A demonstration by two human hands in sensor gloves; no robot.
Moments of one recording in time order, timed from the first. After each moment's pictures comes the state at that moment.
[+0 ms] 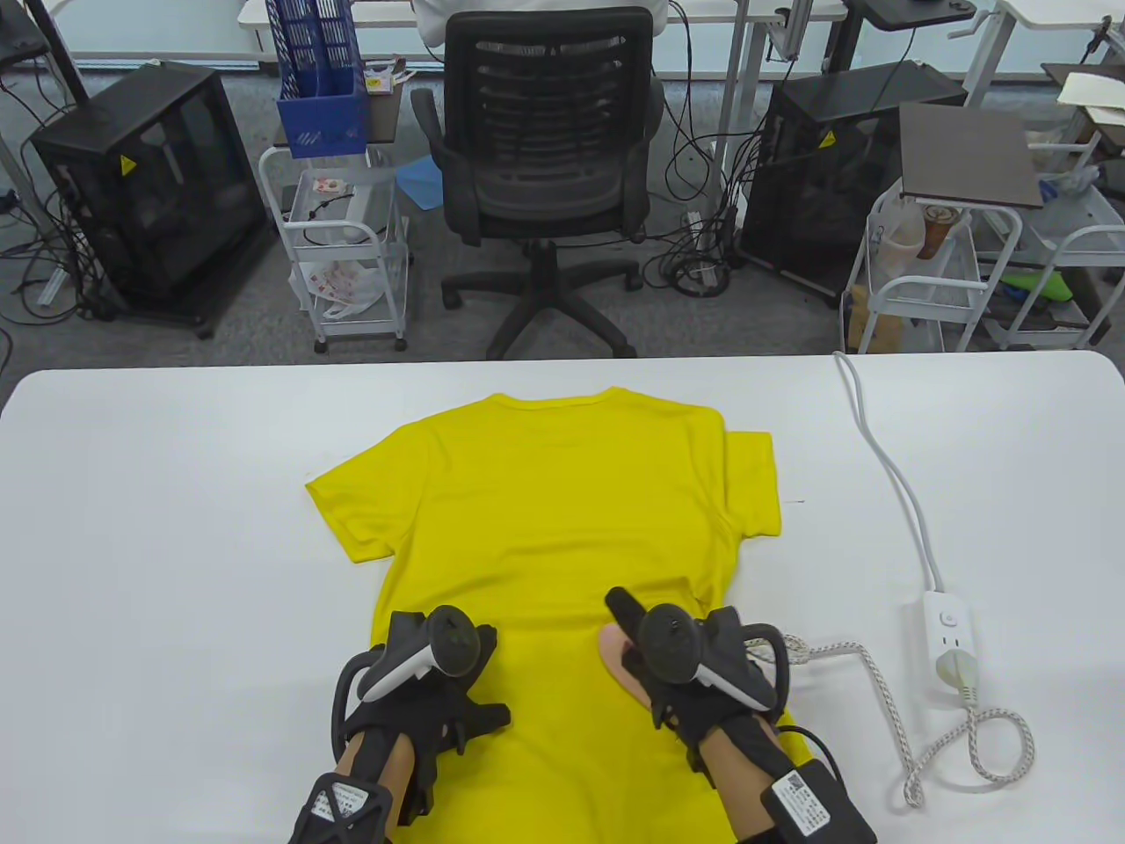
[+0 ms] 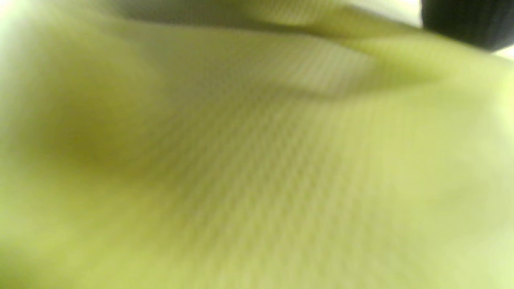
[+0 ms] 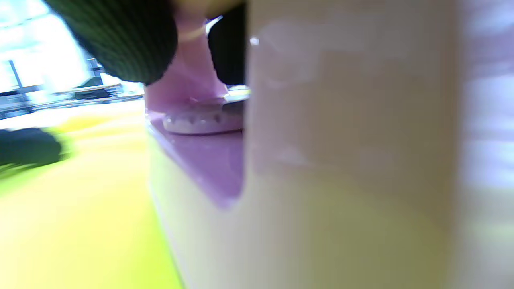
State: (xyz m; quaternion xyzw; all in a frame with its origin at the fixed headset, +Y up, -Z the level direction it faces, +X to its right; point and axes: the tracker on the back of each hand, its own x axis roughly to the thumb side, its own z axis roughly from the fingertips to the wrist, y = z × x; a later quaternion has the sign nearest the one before) left_hand -0.190 -0.783 -0.338 -0.30 -0.06 0.07 0.95; right_hand 0.122 -0.724 -0.332 0.05 0.02 0.99 0.10
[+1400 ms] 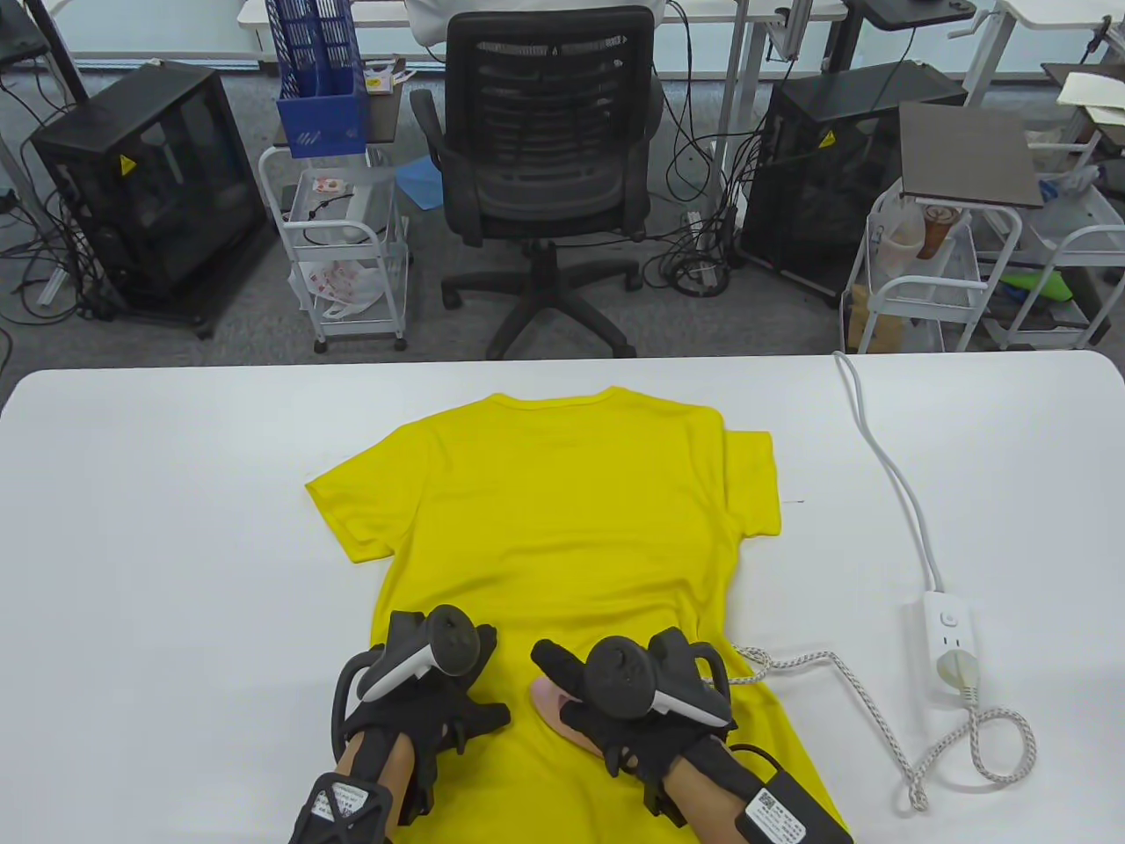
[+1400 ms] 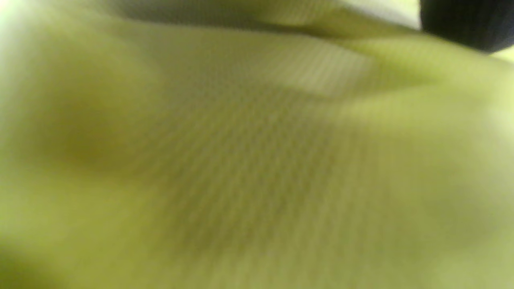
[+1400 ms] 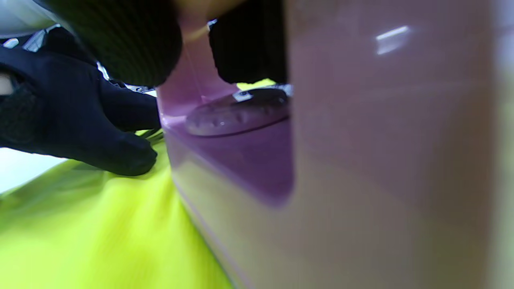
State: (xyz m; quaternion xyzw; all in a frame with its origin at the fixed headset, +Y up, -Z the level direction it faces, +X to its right) left_hand -0.190 -0.783 -0.338 -0.30 -0.06 0.07 0.95; right_hand 0.038 -0.723 -0.296 0.23 0.07 0.96 0.11
